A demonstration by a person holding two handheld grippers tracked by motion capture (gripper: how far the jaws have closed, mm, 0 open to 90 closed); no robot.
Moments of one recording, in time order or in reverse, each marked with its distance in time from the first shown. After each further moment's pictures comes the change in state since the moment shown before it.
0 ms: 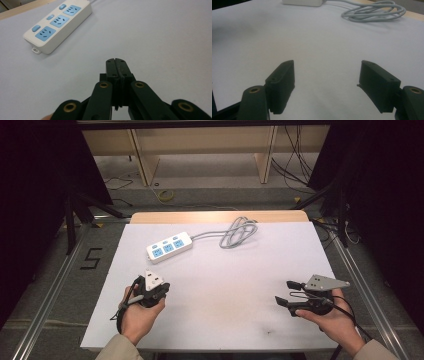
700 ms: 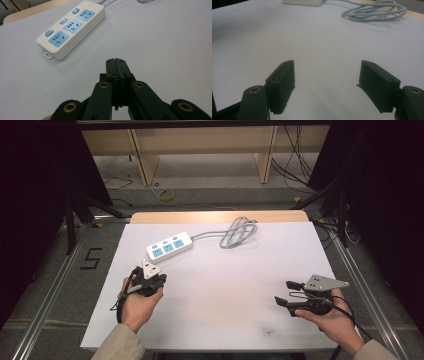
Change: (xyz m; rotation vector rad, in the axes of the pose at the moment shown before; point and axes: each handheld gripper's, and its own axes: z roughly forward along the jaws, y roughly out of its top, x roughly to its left) left arm 0.018 0.014 0.013 -0.001 0.042 -0.038; right arm 0.001 0.000 0.001 0.008 -0.001 -0.003
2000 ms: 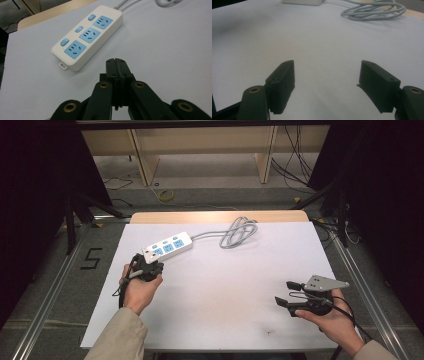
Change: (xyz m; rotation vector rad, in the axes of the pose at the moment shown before) left arm 0.022 0.023 0.025 0.023 0.065 0.006; right arm 0.000 -0.001 0.000 0.001 -0.005 0.004
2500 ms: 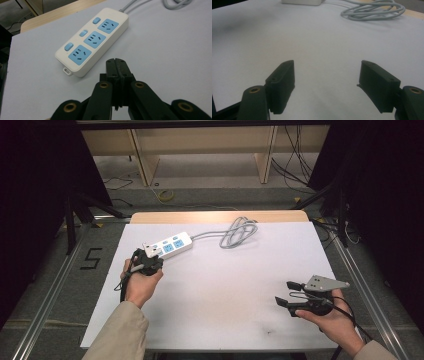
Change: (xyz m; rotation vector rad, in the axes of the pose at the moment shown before) left arm 0.007 0.010 0.012 0.008 0.017 -0.003; right arm 0.000 0.000 0.000 -0.003 -0.002 0.002
